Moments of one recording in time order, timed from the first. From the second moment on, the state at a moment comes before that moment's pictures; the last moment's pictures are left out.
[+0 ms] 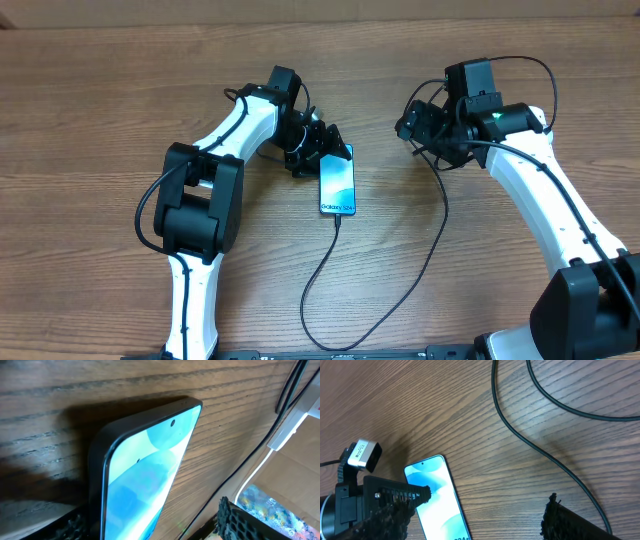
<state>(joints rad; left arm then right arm) -0.31 2.30 1.70 -0.88 0.74 -0.52 0.19 1.66 1.33 -0.78 -0.16 0.62</state>
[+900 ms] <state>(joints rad) -0.31 2.17 1.72 -1.08 0.34 -0.40 0.19 1.66 1.33 -0.78 -0.16 0.62</state>
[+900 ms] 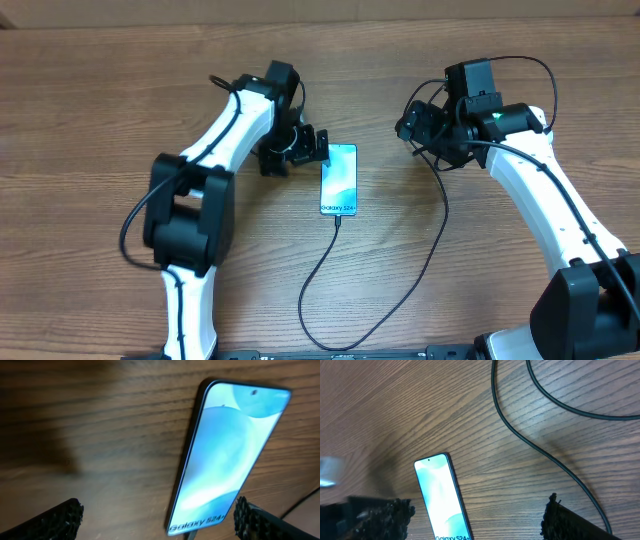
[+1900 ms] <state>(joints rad) -0.31 1.69 1.72 -1.26 0.07 -0.36 0.19 1.66 1.33 -0.85 -0.16 0.62</state>
